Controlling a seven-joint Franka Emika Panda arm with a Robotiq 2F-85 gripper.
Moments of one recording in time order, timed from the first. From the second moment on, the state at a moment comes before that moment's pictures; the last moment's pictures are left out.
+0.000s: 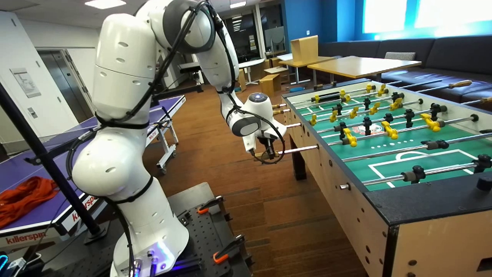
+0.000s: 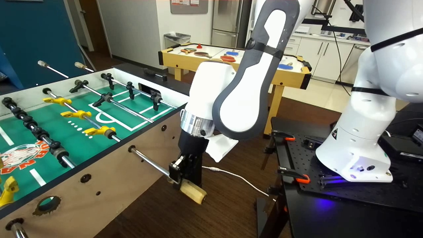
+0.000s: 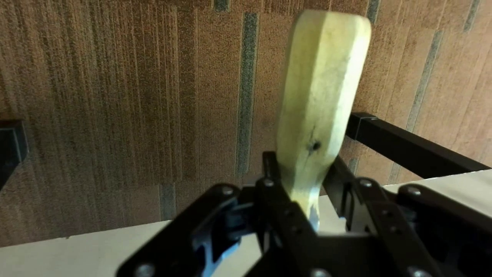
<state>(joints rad) -0.14 0.50 0.50 -2.39 0.40 3.13 0.19</state>
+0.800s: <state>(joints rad) -0.22 0.50 0.69 -2.47 0.45 3.01 0.15</state>
